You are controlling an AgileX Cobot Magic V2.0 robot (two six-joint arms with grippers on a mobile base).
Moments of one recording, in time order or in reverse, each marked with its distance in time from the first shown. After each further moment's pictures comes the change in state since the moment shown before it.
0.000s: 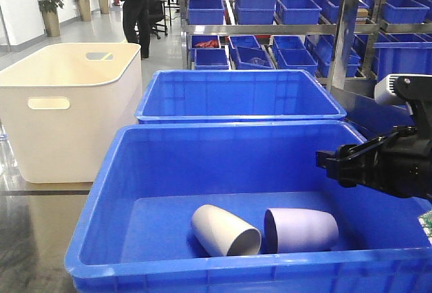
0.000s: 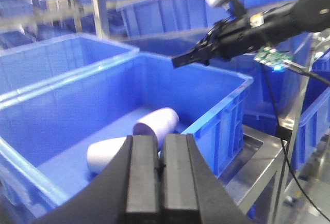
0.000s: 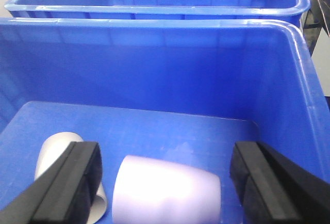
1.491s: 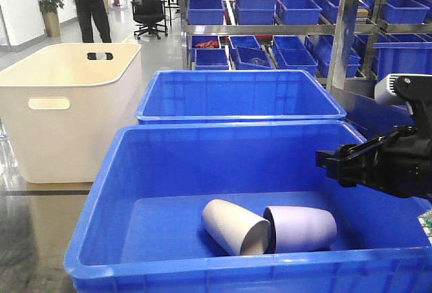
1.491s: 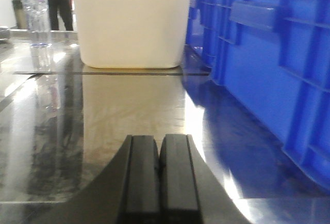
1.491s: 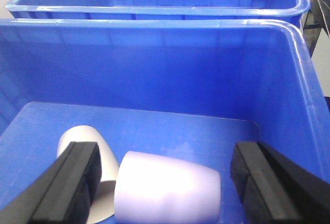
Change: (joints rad) left arm 0.328 -0.508 0.927 0.702 -0.594 -0.696; right arm 0.000 0.000 0.000 0.000 0.000 0.001
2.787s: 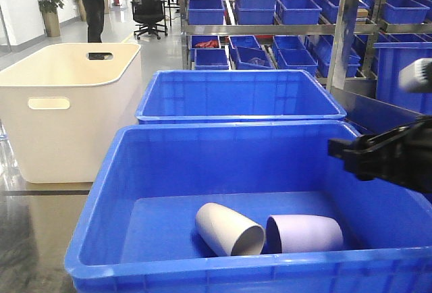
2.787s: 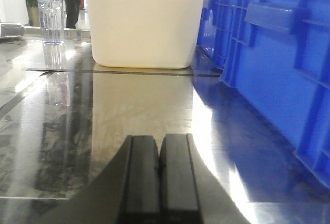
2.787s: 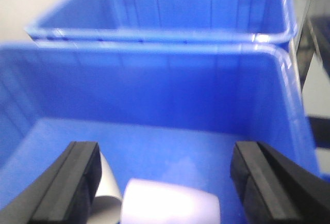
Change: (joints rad) left arm 0.026 0.000 0.000 0.000 0.000 -0.007; right arm 0.000 -0.147 0.032 0.006 -0.005 0.000
